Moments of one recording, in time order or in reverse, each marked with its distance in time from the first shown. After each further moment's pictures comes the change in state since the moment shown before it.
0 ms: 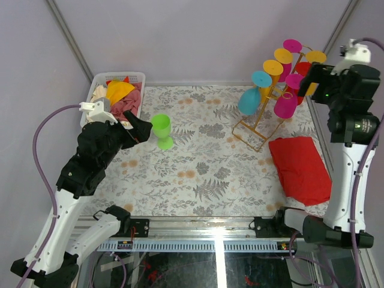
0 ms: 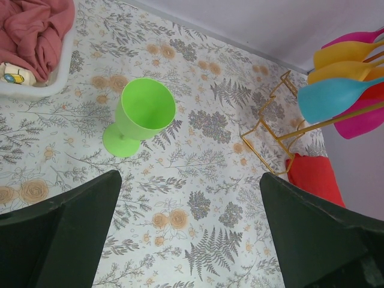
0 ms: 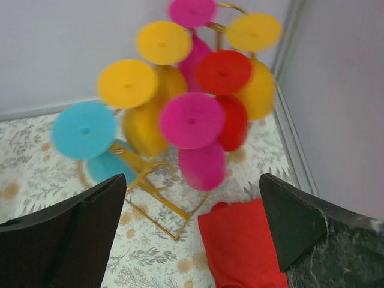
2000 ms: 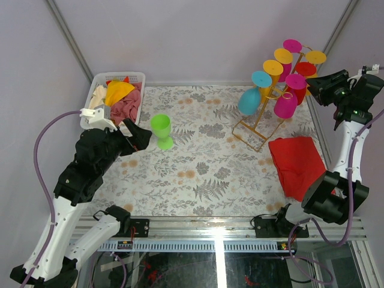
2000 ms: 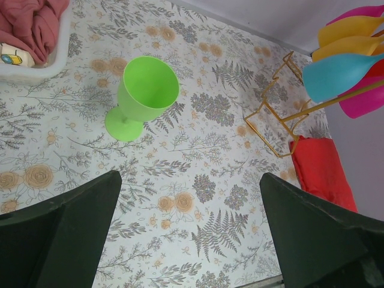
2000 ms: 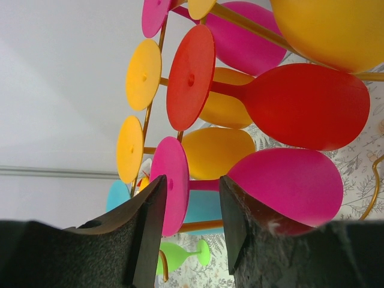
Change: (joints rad) left arm 0.000 -0.059 -0.044 -0.048 0.041 0.020; right arm -0.435 0.243 -0.336 0.517 -0.679 0.824
